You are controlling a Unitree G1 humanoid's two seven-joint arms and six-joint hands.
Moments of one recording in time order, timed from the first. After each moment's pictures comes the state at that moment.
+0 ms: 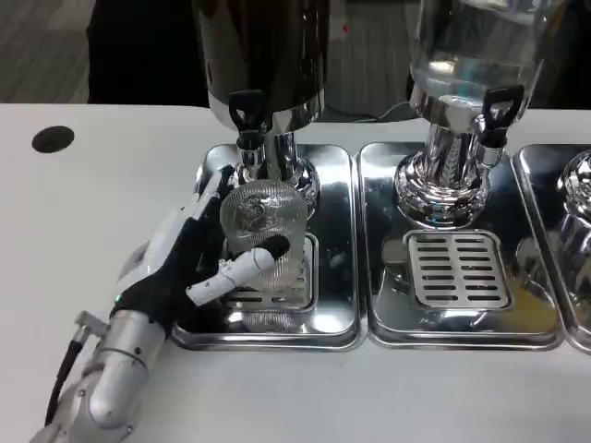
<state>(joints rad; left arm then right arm) -0.32 0.33 -0.21 0.75 0.37 -0.46 0.17 0.74 -0.05 -0.12 -0.40 -0.68 -0.37 -0.52</state>
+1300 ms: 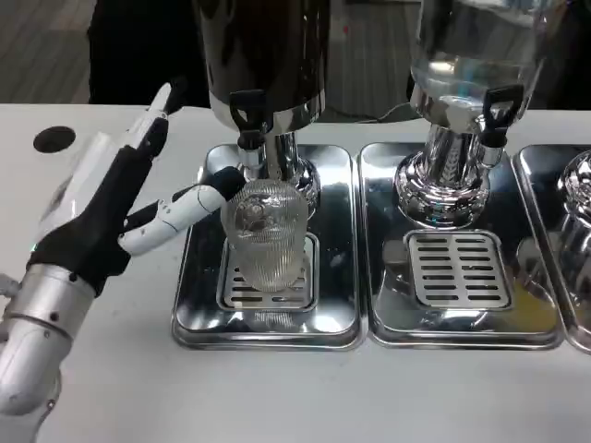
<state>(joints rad) -0.09 0.45 0.00 -0.03 0.28 -0.16 -0.10 0.74 -0.04 -0.10 -0.42 -0.69 -0.37 -0.51</state>
